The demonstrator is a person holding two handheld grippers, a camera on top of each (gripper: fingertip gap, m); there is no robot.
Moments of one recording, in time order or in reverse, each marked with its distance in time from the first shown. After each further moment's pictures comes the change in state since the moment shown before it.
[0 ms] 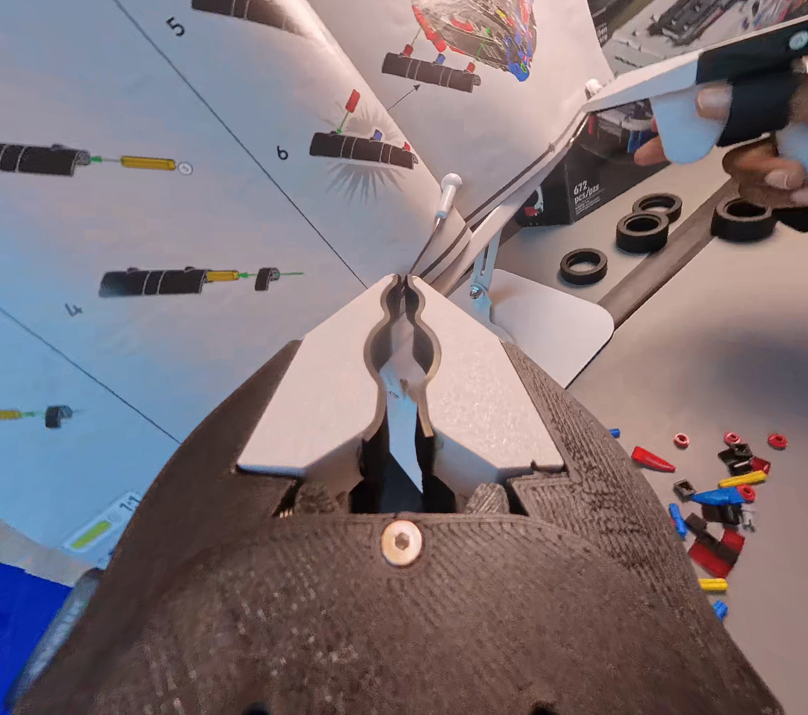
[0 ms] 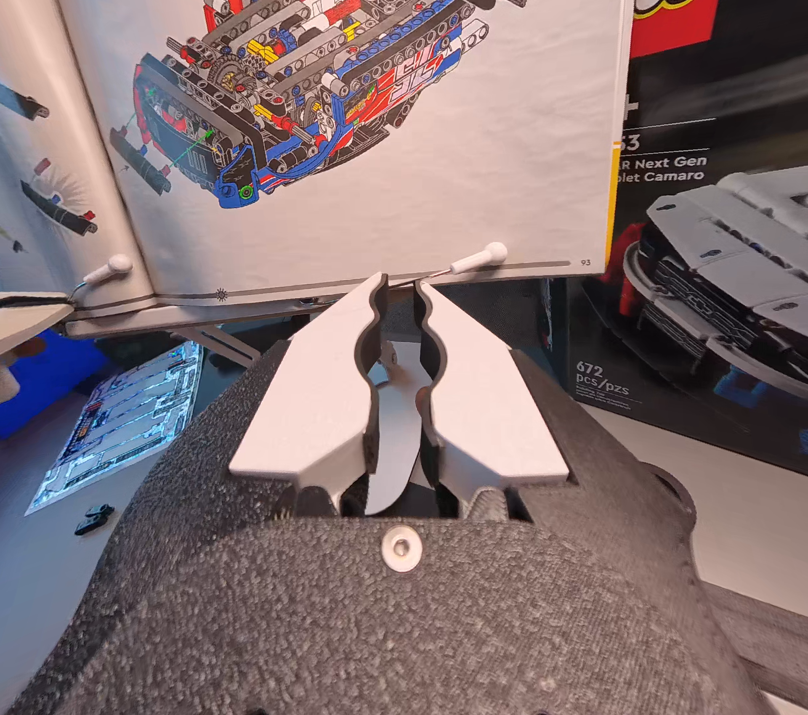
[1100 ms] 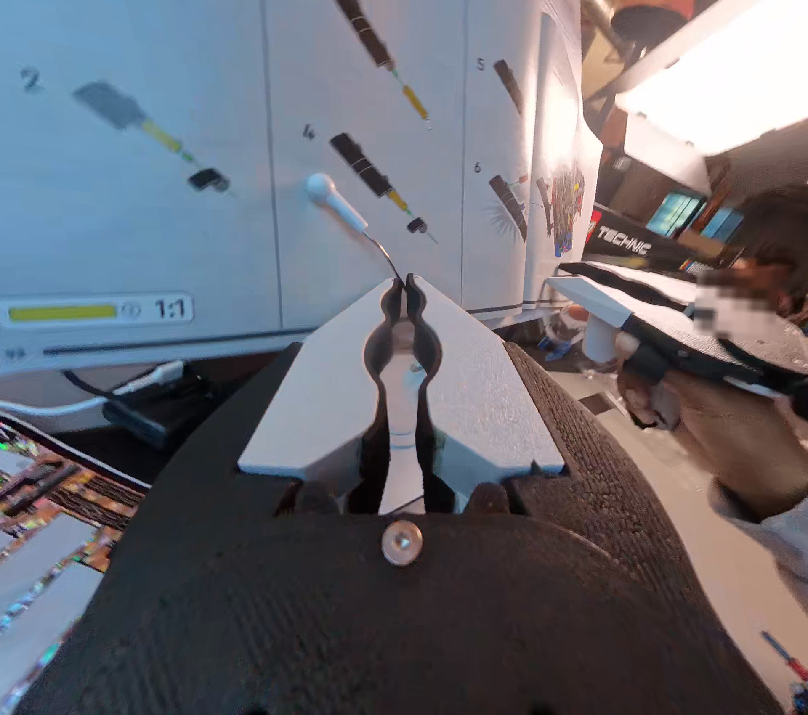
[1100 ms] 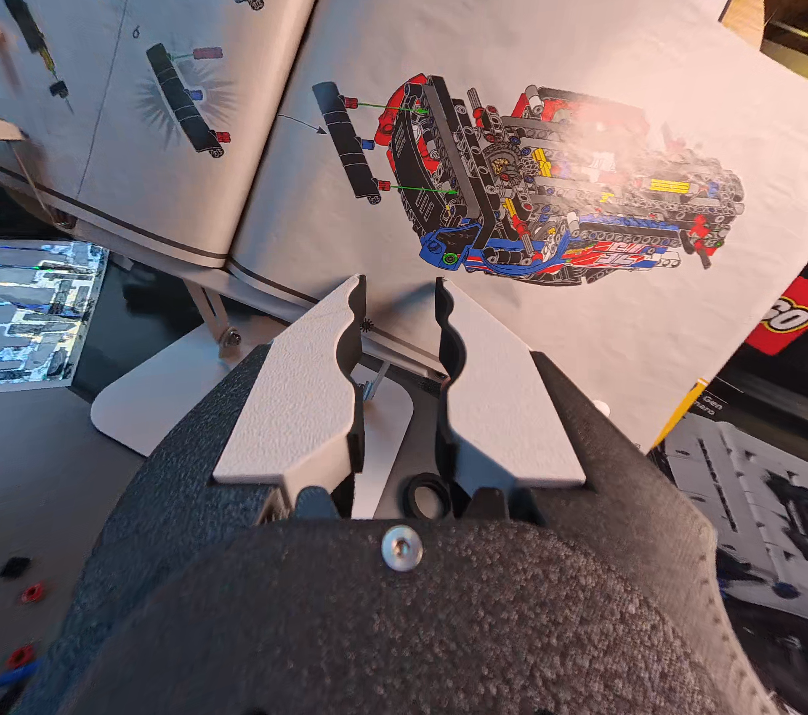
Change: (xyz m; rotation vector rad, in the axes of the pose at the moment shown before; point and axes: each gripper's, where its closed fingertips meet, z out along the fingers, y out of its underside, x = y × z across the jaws) left arm -0.058 0.020 -0.031 0.289 0.015 -0.756; right arm -0.088 -0.011 0.021 -0.009 0.089 -0.612
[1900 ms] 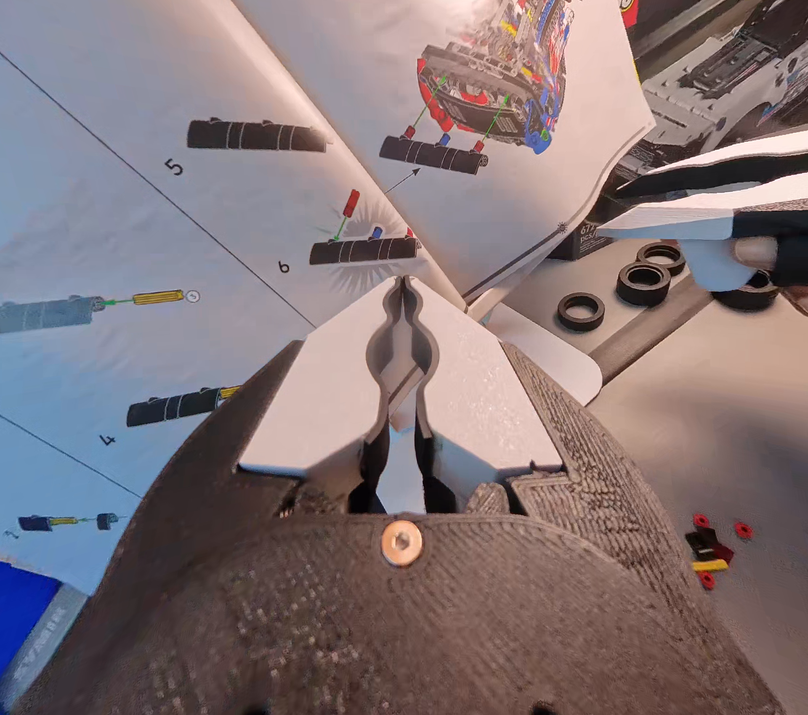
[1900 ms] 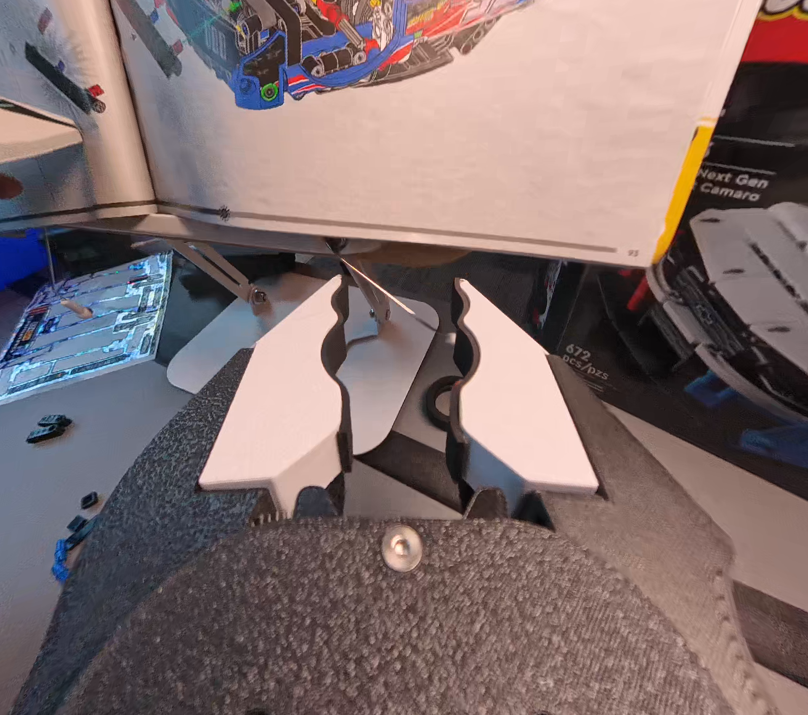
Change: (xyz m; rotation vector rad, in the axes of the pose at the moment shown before) left arm 0.071 0.017 0.062 -0.330 -0.090 0.672; right arm 0.043 0.067 -0.021 -0.120 -0.122 0.402
